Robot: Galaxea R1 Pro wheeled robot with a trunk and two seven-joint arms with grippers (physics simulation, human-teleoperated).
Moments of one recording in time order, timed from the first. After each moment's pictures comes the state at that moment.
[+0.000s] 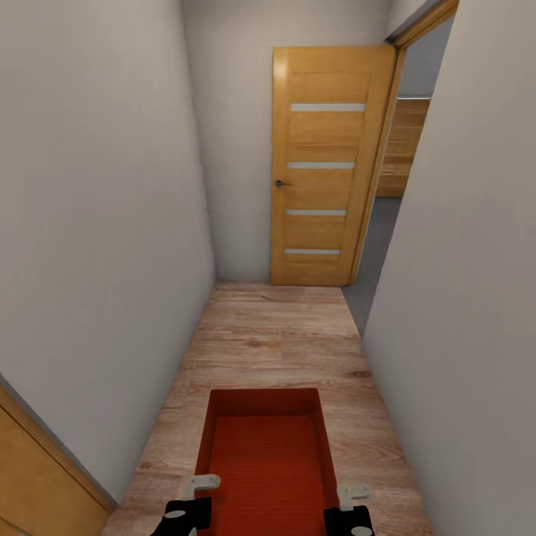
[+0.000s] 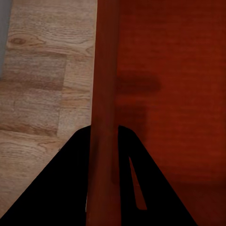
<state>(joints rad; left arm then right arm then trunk) -0.40 -0.13 0.02 -0.38 -0.01 0.12 0.20 -0.42 0.06 0.52 -0.27 -0.40 -0.02 -0.26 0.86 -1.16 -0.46</state>
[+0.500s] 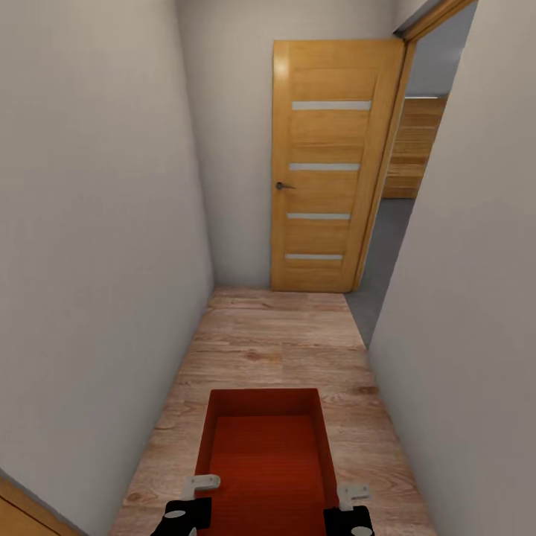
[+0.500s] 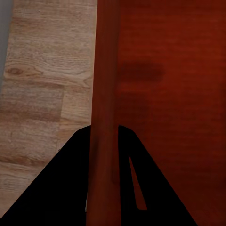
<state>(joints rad) -0.40 -0.13 0.02 -0.38 -0.01 0.12 0.20 -0.42 0.06 0.52 -0.27 -0.40 -0.02 -0.26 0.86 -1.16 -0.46</state>
